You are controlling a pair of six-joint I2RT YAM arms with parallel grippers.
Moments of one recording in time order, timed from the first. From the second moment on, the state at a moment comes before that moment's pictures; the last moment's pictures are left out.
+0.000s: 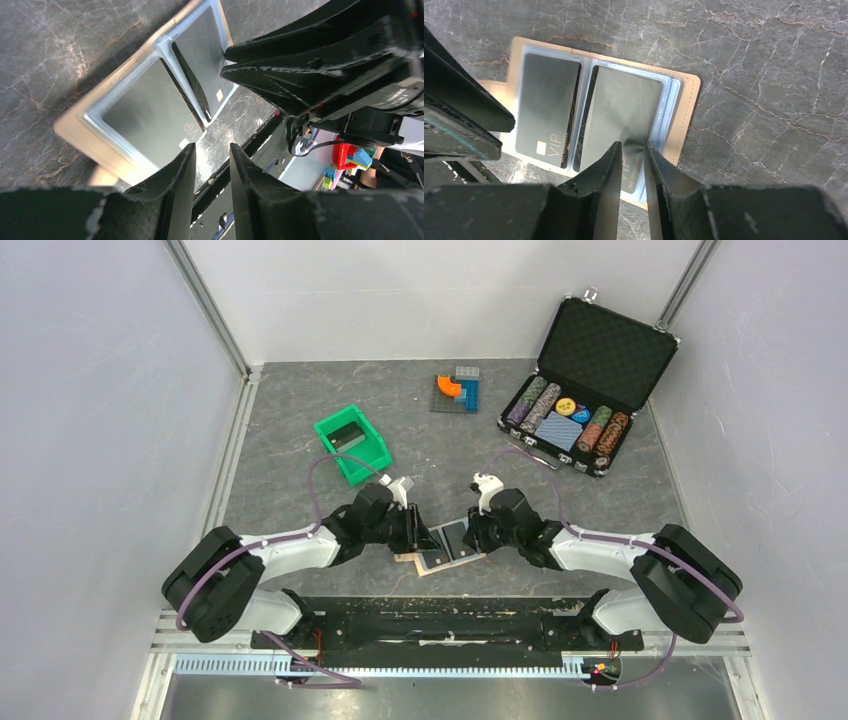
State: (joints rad) left arm -0.73 1.33 0.47 0.20 0.40 -0.84; right arm 0.78 1.36 0.48 0.15 -0.08 0.36
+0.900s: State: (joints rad) left arm -0.79 1.45 0.52 0.29 0.24 -0.85; right arm 0.77 1.24 0.19 0.50 -0.11 0.69
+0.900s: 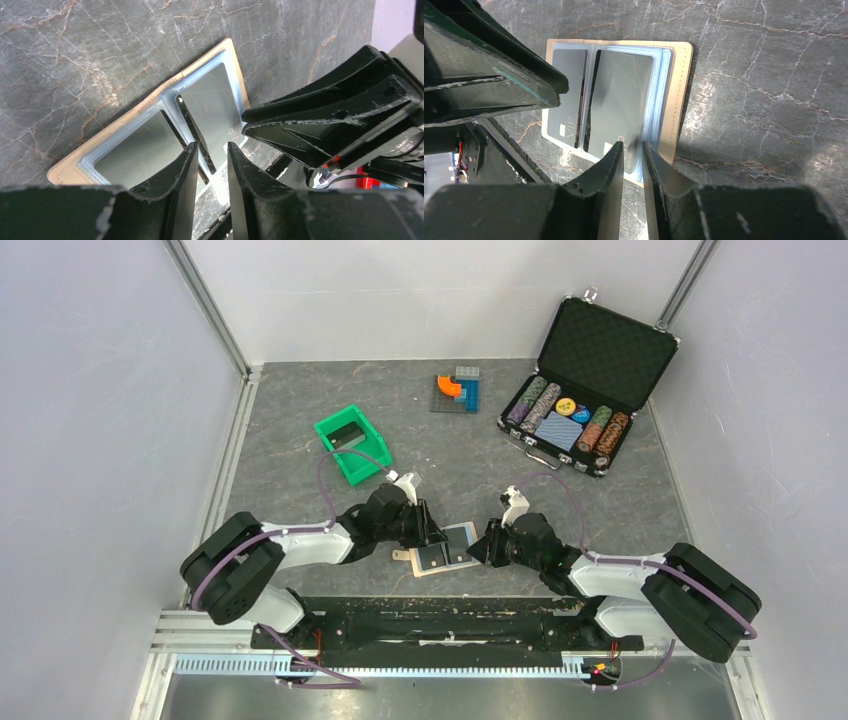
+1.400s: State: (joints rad) left arm -0.81 1.55 0.51 0.37 0.24 -0.86; right arm 0.77 1.25 0.19 0.51 -0.10 0.71
